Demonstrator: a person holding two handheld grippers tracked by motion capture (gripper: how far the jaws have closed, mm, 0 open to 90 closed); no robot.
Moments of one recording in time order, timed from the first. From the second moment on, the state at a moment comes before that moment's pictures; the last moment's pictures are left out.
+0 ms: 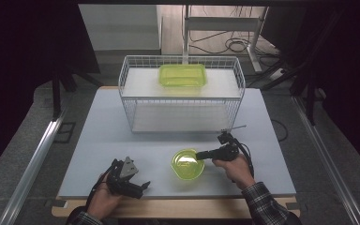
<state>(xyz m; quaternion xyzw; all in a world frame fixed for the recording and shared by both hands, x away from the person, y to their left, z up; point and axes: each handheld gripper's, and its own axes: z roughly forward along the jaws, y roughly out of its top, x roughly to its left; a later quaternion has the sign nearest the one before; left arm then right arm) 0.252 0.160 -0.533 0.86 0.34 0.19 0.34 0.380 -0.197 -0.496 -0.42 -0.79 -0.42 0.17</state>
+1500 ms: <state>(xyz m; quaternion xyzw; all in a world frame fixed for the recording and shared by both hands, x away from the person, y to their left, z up) 0.252 0.161 -0.532 0.85 0.35 0.19 0.34 0.389 -0.209 -0.428 -0.41 -0.74 -0.51 0.18</state>
